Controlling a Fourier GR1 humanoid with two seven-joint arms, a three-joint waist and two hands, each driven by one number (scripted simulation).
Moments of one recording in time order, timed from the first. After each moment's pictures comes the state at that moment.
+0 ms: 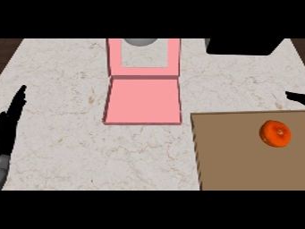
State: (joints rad) left arm -0.12 0.54 -0.10 -1.32 0.01 0.29 0.07; right arm -0.47 -0.89 0.32 -0.70 0.44 0.28 -0.87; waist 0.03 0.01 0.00
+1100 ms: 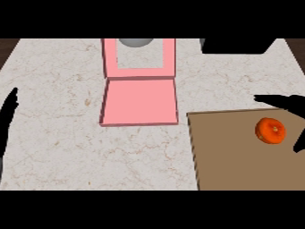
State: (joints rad) left arm -0.10 0.49 0.03 -1.30 -0.07 0.21 0.05; right arm -0.61 -0.70 0.31 -0.55 0.71 0.29 -0.85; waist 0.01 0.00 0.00
